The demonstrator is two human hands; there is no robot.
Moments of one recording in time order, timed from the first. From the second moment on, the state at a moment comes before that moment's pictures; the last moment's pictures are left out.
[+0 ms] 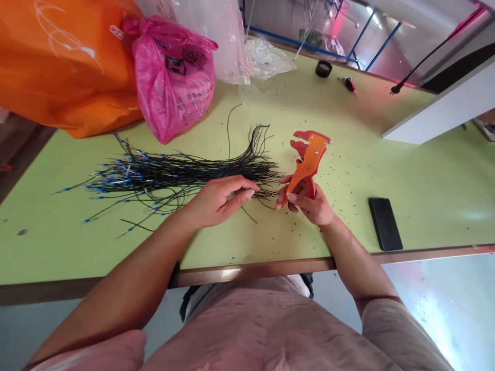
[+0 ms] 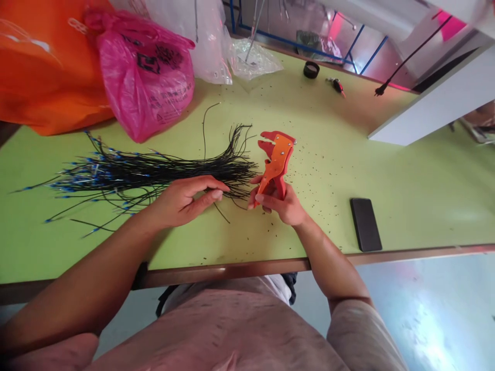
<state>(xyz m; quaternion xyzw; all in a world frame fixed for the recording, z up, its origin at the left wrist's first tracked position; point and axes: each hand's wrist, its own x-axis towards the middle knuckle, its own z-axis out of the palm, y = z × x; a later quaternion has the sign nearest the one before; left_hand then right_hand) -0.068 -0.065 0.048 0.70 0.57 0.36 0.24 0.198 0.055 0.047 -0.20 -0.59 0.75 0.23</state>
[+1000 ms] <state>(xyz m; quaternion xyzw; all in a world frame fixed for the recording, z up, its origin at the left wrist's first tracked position) -0.066 -0.073 0.067 0.55 0.56 0.49 0.37 0.204 0.035 0.050 -0.16 -0.58 0.80 0.01</state>
